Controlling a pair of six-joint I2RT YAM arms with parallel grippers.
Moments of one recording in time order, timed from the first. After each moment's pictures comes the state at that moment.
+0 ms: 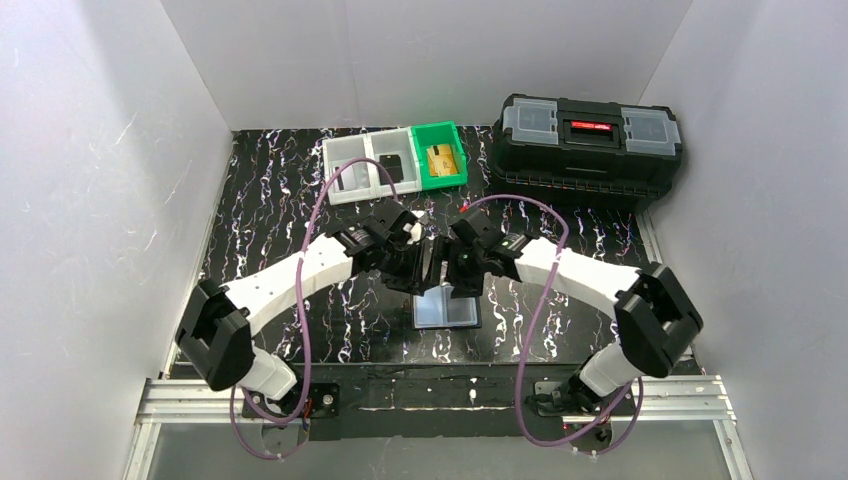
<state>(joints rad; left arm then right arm) -0.78 1.43 1.12 -0.76 0.18 -0.56 0.82 1.55 1.02 -0.47 -0.22 0.93</state>
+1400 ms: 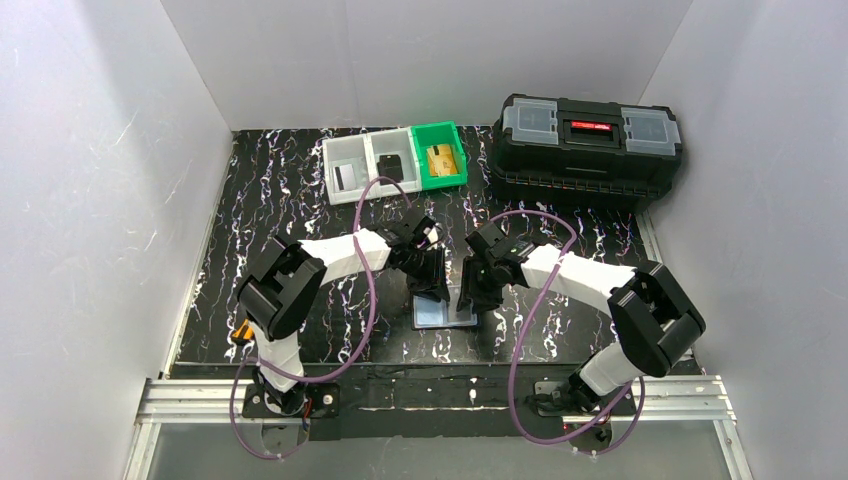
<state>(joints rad) -0.74 1.82 1.12 -0.42 0.41 -0.69 0.75 1.51 0.88 -0.56 -0.16 0.82</state>
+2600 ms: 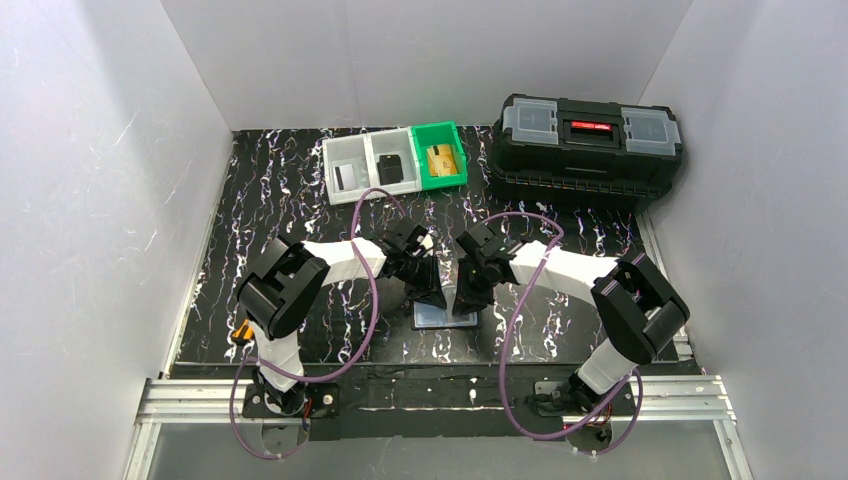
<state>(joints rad) -0.72 1.82 0.99 -0.25 0.49 -0.75 0.77 1.60 0.92 -0.53 -0.20 0.85</state>
